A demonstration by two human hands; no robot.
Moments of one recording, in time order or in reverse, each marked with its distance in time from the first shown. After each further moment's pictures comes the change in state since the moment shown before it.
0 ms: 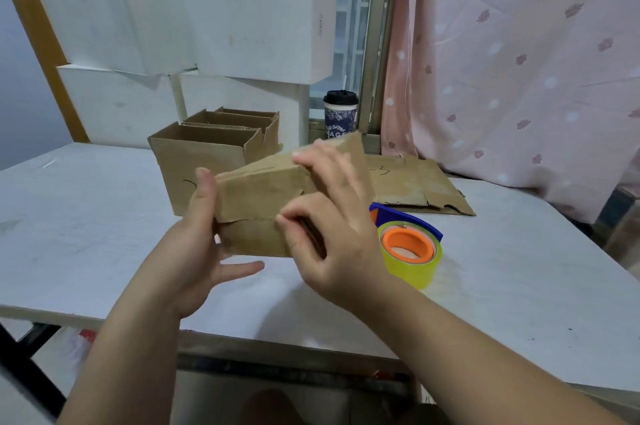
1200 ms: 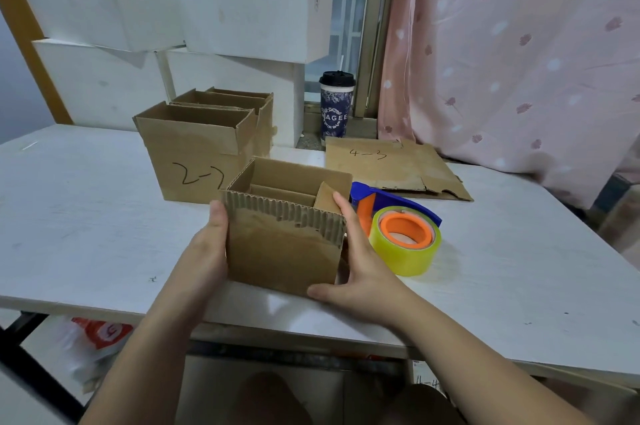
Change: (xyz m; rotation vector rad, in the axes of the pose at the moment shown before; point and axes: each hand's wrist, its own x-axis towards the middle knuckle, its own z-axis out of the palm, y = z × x) left_hand 0.022 -0.064 -0.011 0.376 0.171 0.084; right_hand -0.079 0.038 -0.017 0.321 -0.638 0.969
